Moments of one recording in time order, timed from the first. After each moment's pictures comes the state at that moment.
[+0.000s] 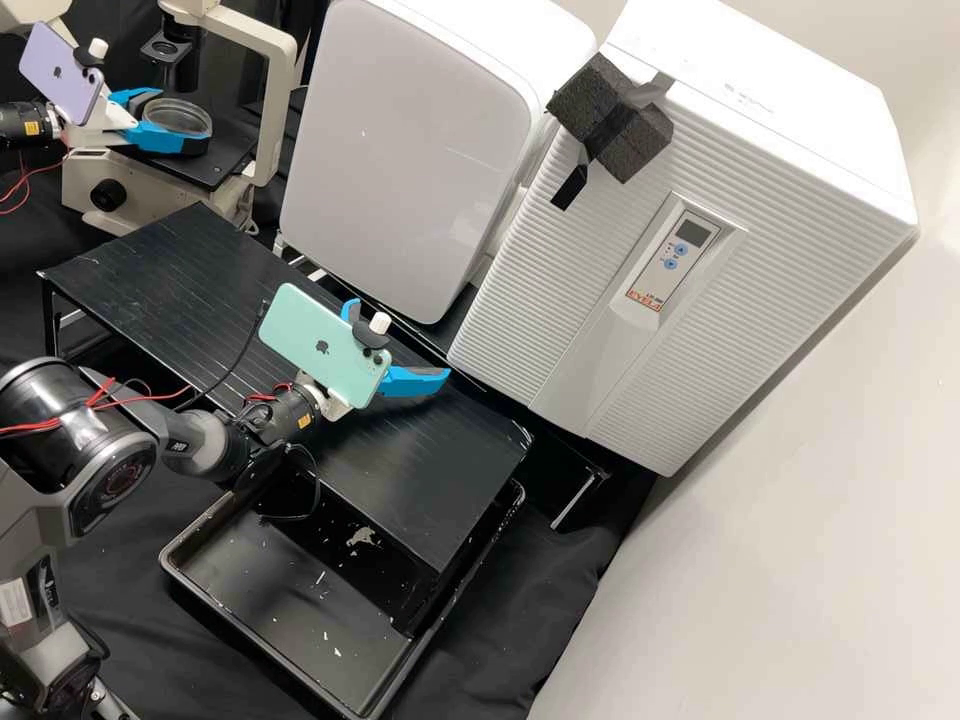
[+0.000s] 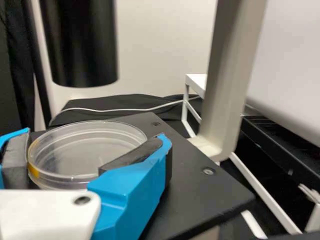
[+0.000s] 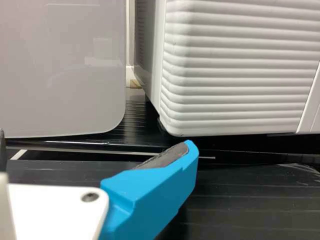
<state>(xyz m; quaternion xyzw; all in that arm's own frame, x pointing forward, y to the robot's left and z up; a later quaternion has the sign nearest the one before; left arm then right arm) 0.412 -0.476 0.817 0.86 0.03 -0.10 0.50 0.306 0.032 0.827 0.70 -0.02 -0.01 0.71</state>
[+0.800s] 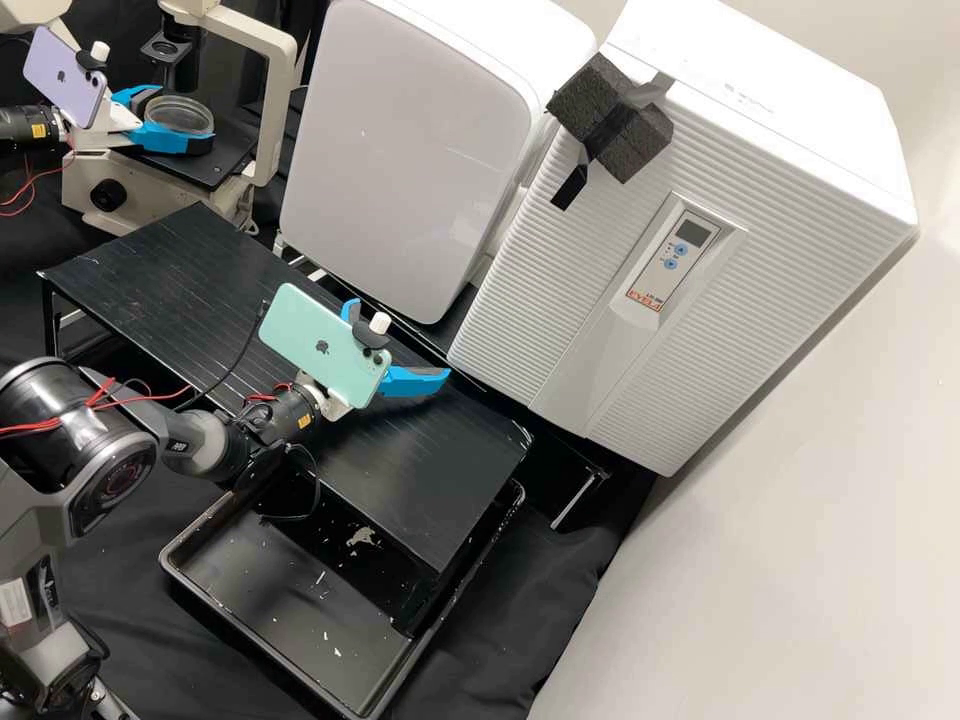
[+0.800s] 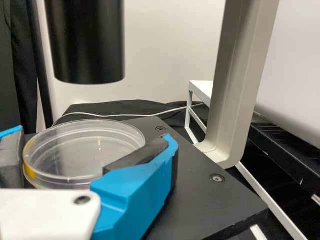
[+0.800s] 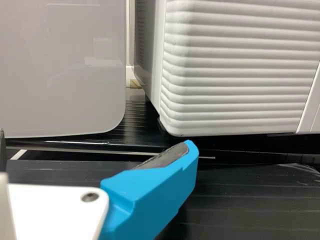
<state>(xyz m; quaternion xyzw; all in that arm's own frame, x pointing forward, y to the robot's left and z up) 0.417 -0.470 0.811 0.85 0.04 -0.10 0.51 0.306 0.032 0.827 0.70 -0.02 -0.01 0.71</state>
